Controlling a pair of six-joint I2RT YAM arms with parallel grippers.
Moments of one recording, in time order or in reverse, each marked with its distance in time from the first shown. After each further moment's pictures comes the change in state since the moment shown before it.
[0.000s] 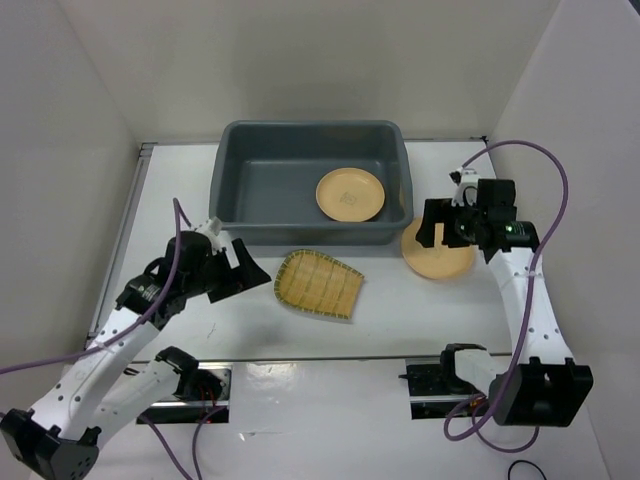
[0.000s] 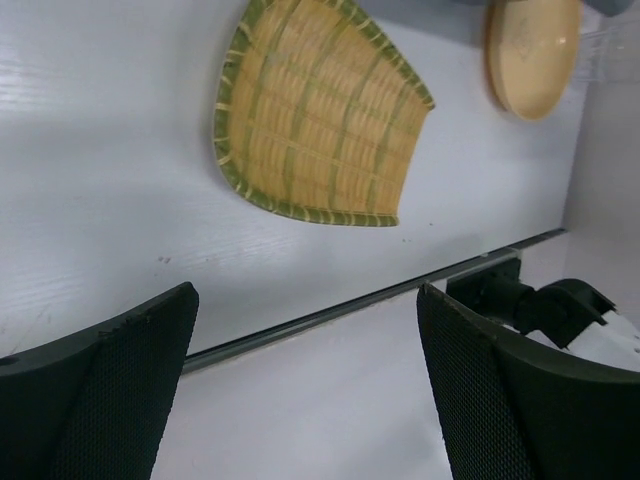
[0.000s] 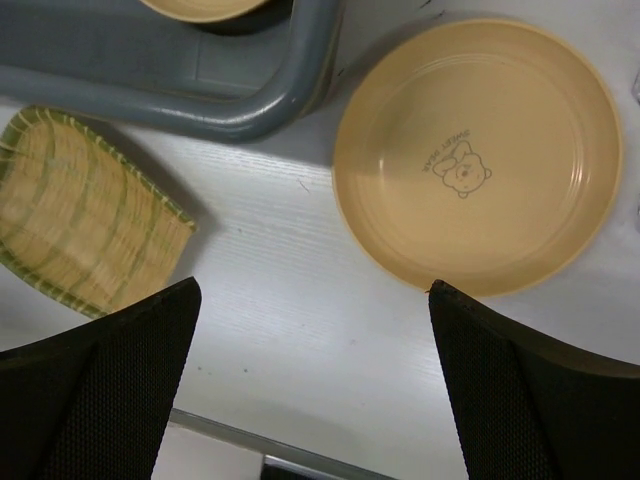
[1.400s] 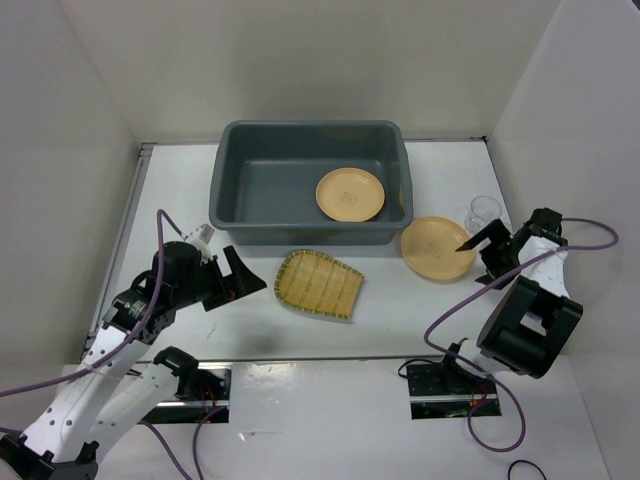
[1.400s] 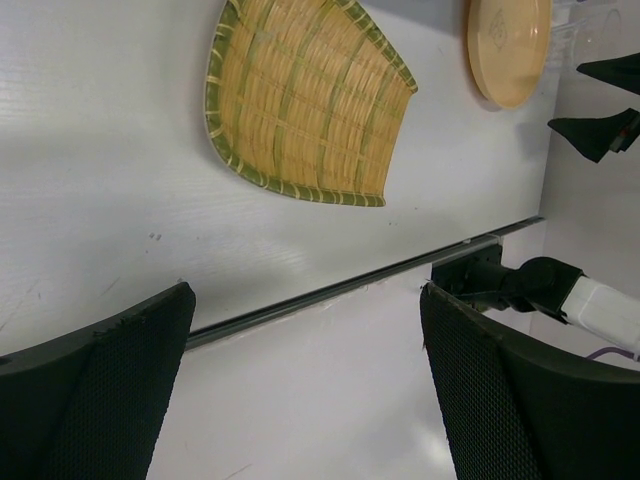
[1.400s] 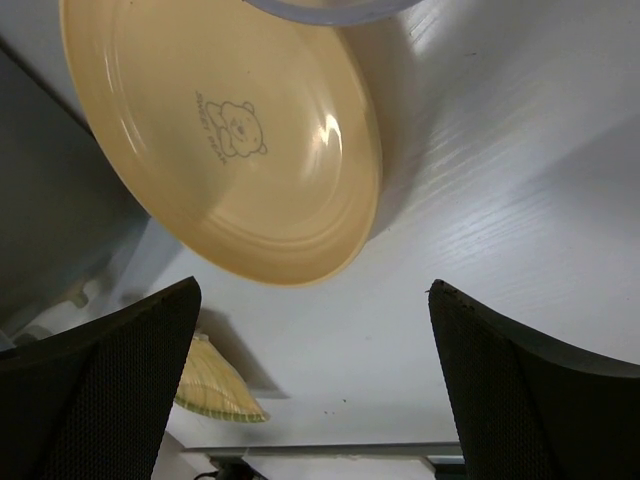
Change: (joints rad) left arm 0.018 -0.136 -0.023 -0.042 0.049 -0.012; right arm -0.533 0.313 -0.139 0.045 -0.073 0.467
